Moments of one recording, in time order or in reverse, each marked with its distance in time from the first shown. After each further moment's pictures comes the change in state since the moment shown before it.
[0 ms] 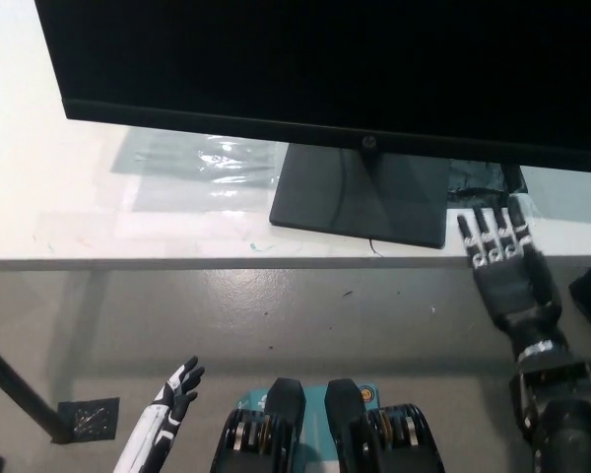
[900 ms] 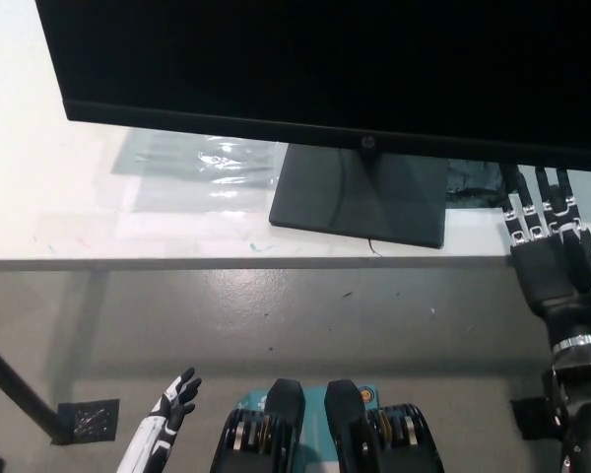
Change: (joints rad) left_arm 0.033 -0.008 0.005 0.001 -0.012 0.004 -0.001; right_arm 0.015 -0.044 0.030 -0.240 0.027 -0.022 -0.052
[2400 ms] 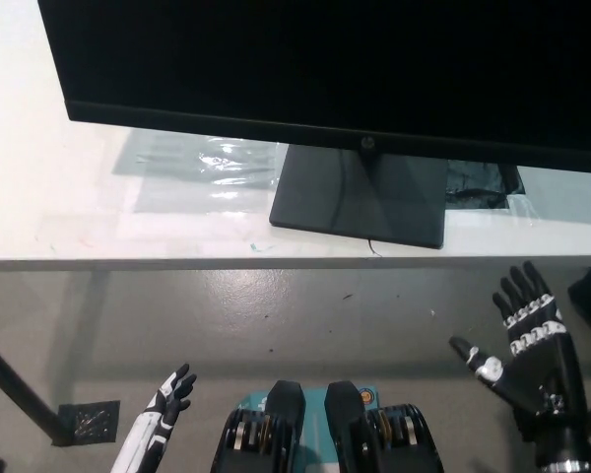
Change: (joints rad) left_arm -0.005 0.000 0.013 -0.009 0.000 0.024 0.000; right_arm 0.339 -0.098 0.376 -0.096 -0.735 -0.476 0.005
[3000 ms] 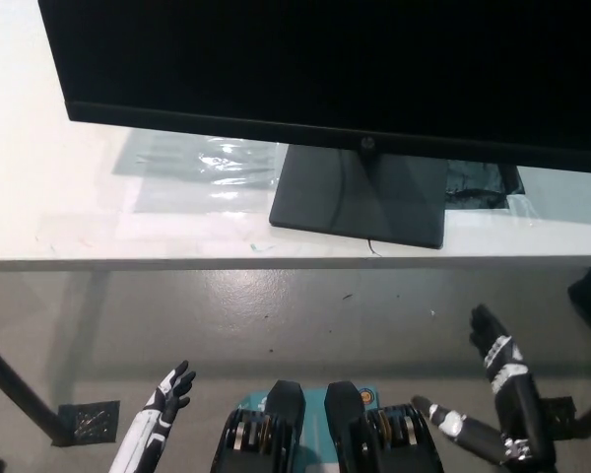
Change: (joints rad) left_arm -0.001 0.000 0.000 -0.007 -0.007 -0.002 0.000; right_arm 0.090 -0.003 0.077 0.034 -0.347 -0.154 -0.019
